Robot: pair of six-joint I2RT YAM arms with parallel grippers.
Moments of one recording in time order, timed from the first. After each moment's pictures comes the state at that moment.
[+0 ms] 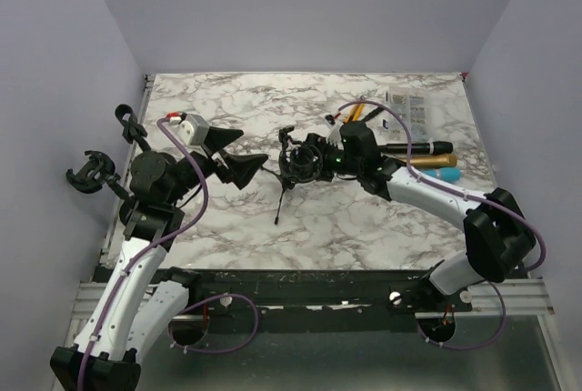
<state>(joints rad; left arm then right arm) -0.25 0.72 0.75 0.15 0.64 -0.31 0.68 1.51 0.97 0.09 -0.37 0.80</state>
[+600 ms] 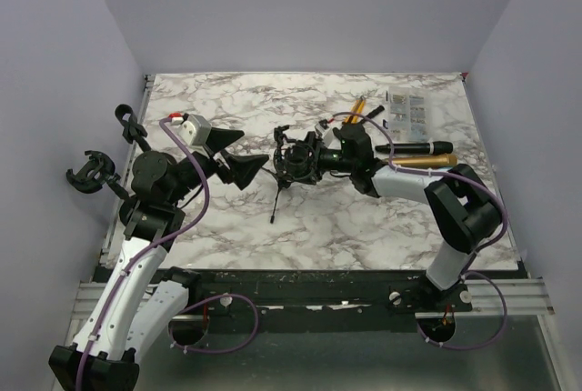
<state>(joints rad) -0.27 0.72 0.75 0.13 0.62 -0.29 0.61 1.74 0.92 0.54 -0.70 1.21</state>
